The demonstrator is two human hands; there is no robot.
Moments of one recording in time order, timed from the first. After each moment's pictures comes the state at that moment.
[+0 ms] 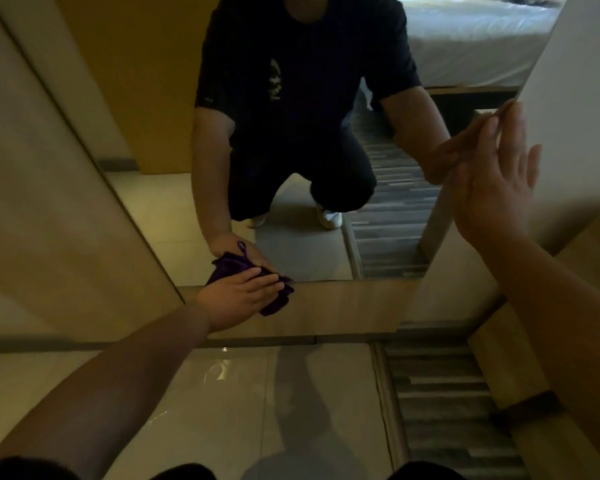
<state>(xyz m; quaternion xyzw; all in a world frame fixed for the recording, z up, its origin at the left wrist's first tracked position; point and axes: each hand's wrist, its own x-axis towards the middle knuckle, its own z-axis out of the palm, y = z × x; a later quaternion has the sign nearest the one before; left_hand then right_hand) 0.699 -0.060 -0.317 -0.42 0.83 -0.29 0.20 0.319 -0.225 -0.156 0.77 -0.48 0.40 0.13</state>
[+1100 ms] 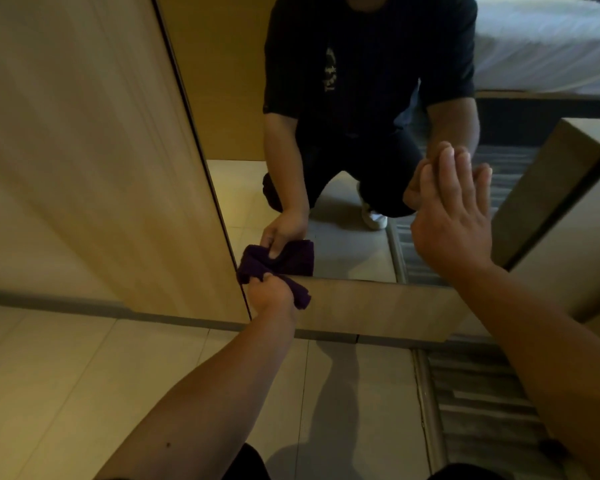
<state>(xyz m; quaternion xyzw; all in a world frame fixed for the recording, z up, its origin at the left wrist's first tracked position) 0.663 -0.054 -0.301 0.69 0.12 -0.27 0.66 0.448 -0.172 -0.188 0.87 -0.37 0.27 0.19</state>
